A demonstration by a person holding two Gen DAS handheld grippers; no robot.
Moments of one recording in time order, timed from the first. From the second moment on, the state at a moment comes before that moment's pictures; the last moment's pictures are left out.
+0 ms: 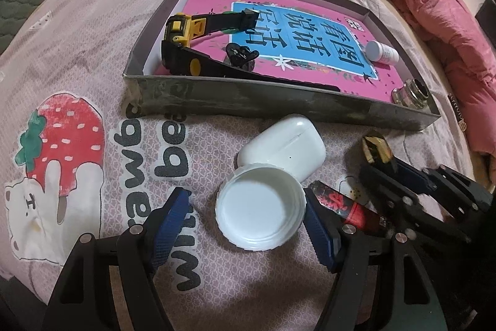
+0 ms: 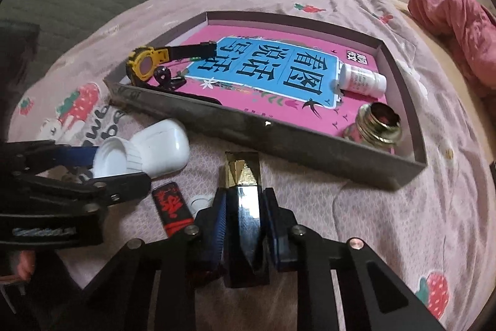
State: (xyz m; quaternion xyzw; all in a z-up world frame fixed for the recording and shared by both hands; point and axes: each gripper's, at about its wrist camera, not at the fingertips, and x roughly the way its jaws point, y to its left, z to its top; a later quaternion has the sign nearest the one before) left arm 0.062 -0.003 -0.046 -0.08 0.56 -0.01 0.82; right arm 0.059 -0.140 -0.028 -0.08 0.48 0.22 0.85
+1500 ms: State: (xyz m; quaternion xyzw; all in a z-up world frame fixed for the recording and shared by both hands) left arm 0.041 0.006 -0.011 -0.10 0.52 -0.03 0.85; right arm 0.036 -0.160 0.009 -0.03 0.44 0.19 0.87
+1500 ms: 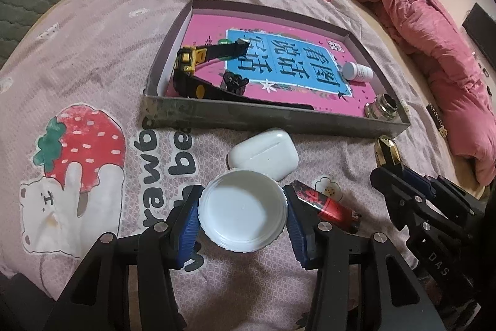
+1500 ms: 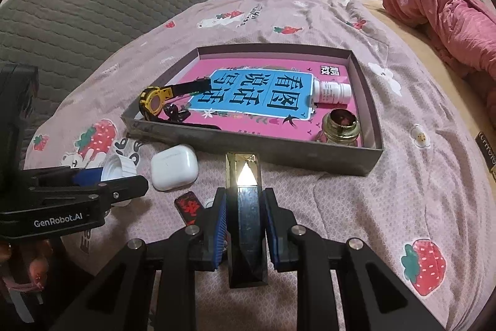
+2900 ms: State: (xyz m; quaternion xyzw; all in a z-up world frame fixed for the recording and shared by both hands) left arm 0.057 0.004 0.046 -0.11 0.45 -0.05 0.89; right arm 0.048 -0.165 0.049 -0.01 0.40 0.18 0.90
